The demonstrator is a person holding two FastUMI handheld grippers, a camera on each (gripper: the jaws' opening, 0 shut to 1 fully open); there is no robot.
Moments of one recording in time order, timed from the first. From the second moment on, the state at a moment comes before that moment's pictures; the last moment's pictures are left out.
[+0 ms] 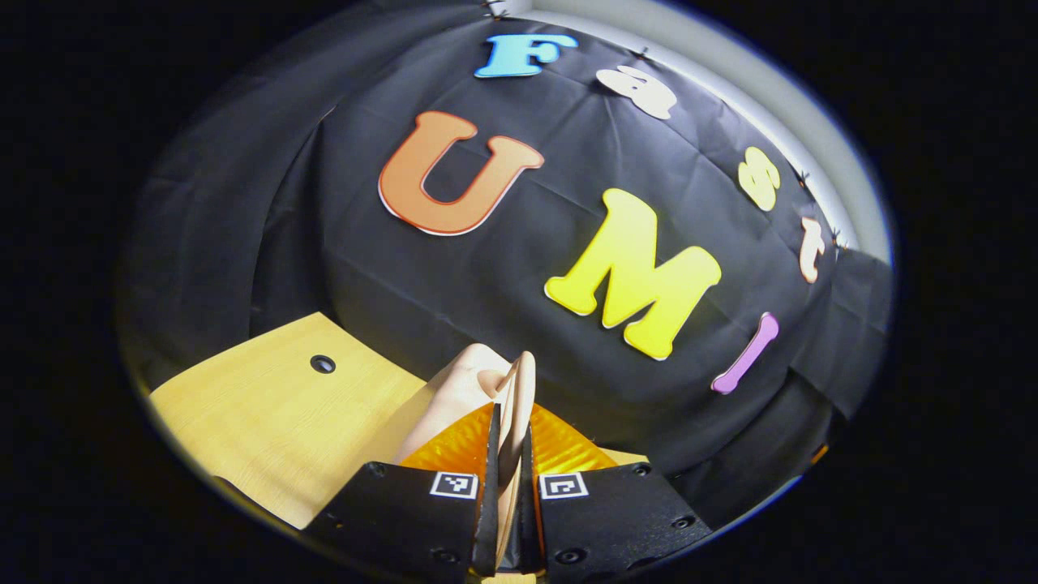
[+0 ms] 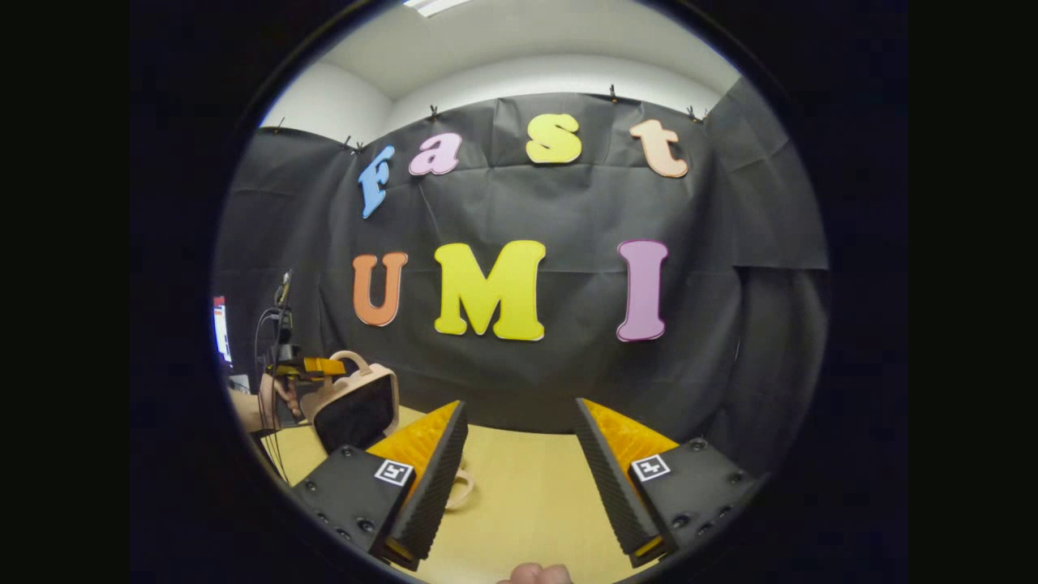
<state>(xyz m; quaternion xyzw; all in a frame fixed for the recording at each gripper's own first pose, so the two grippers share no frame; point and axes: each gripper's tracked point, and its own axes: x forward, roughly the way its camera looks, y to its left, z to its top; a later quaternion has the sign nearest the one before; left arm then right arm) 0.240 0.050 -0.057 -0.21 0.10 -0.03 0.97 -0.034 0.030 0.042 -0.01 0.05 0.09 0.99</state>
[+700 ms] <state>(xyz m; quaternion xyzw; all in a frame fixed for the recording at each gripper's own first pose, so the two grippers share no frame) 0.255 -0.129 -0.214 0.05 0.19 -0.09 0.98 -0.070 -0.071 0.037 -0.05 0.07 -0.03 1.00</state>
